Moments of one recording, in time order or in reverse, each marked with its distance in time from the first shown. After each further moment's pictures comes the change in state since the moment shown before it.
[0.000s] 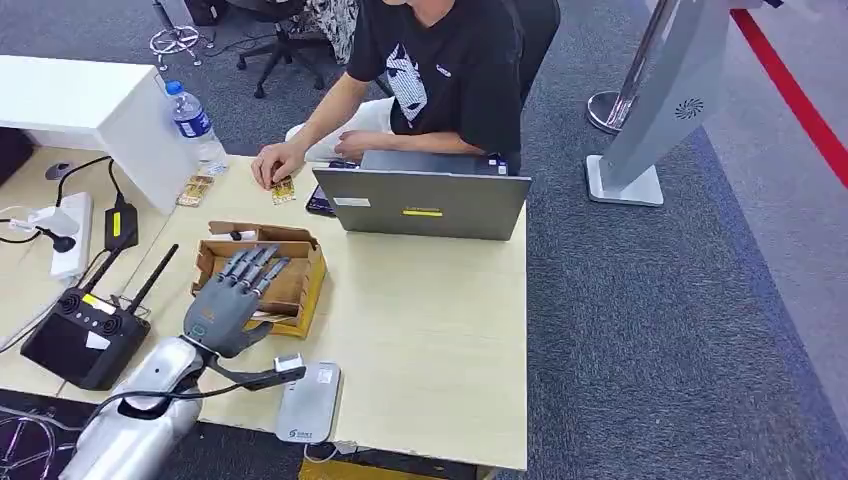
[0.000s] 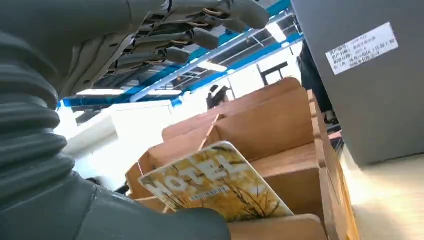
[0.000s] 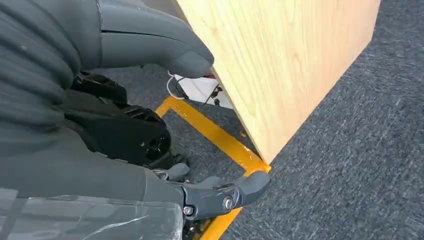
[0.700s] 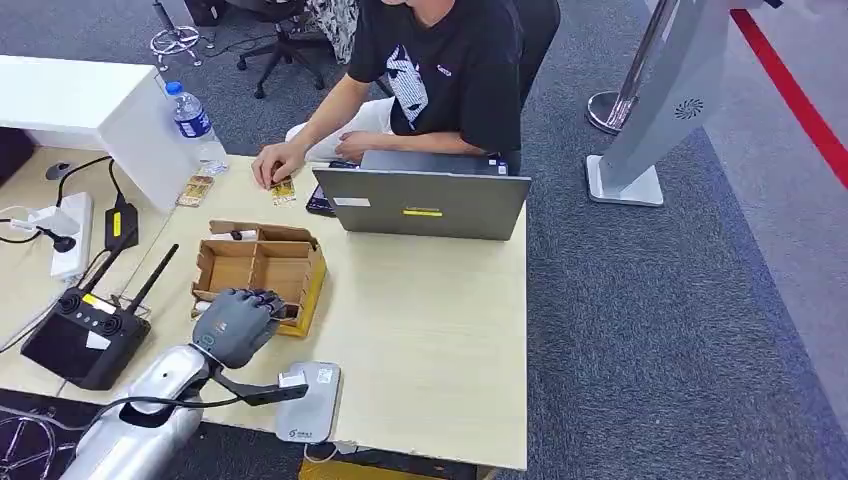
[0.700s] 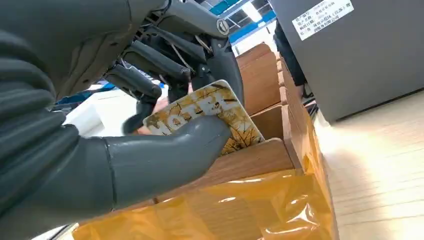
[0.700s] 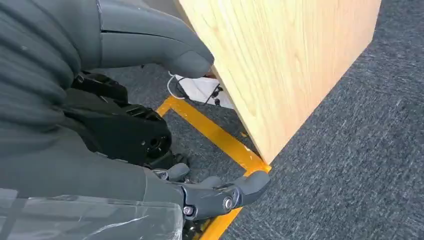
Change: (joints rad) left arm 0.013 0.017 -0.041 -0.007 -0.021 -0.109 0.001; right arm 0.004 0.000 -0.001 0.000 0.002 0.010 0.000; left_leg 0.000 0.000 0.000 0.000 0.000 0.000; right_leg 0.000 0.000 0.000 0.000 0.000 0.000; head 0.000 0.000
